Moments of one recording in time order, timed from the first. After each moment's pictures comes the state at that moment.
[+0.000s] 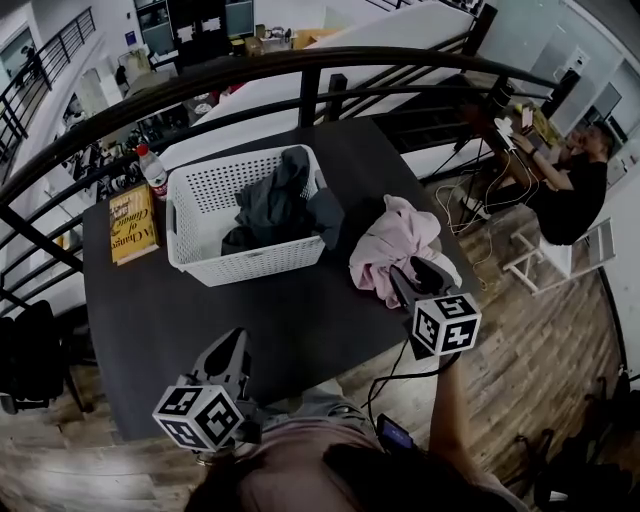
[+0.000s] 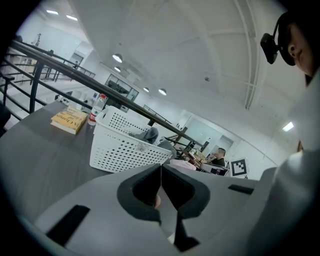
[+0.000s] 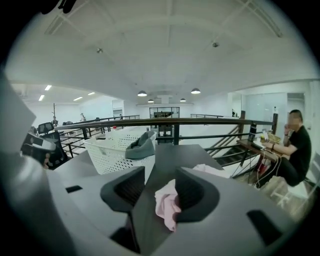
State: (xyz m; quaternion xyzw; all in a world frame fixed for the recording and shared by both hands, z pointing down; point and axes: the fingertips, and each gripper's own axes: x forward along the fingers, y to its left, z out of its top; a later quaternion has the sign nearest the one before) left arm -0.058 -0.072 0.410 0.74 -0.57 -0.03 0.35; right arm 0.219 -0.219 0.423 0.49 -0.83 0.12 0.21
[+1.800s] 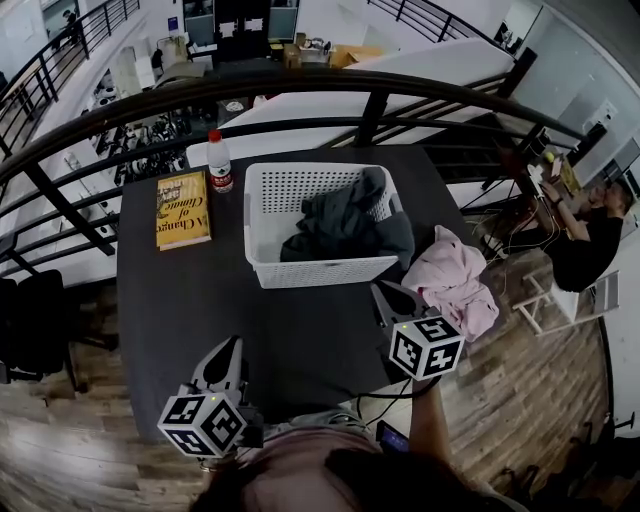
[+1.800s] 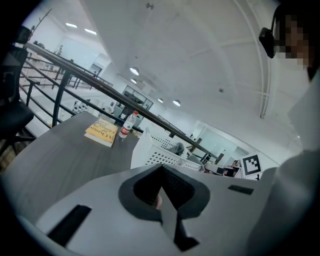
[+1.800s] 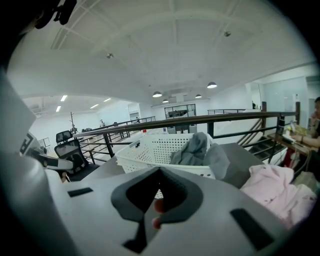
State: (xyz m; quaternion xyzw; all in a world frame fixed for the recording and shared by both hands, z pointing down) left arm -0.206 -0.032 0.427 0.68 -0.65 -0.07 0.35; right arm 0.004 -0.182 0.418 0.40 -0.88 0.16 0.19
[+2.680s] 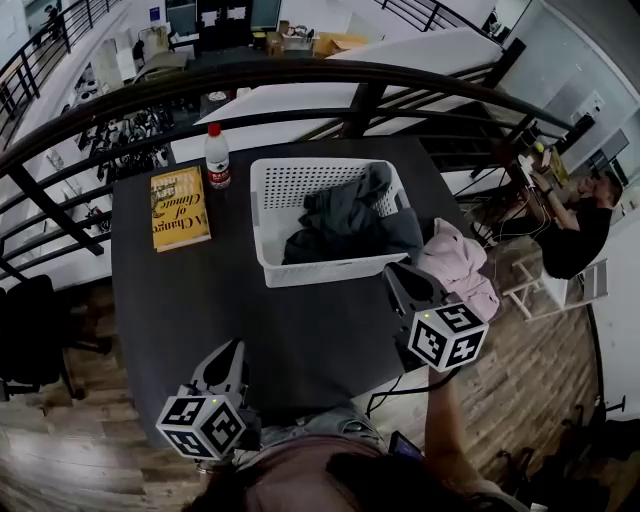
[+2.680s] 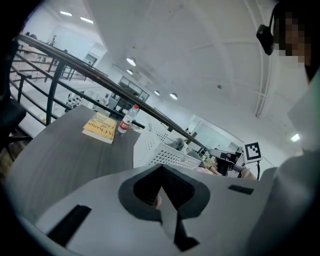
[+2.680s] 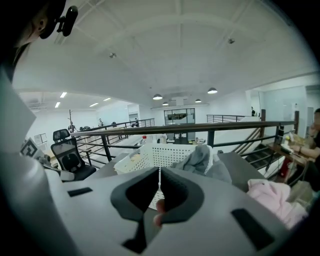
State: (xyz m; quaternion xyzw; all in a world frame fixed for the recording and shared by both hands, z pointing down) left arm -0.239 -0.035 0.440 0.70 -0.61 -0.06 0.37; right arm -0.021 -0.196 0.378 0.41 -0.88 0.13 0.19
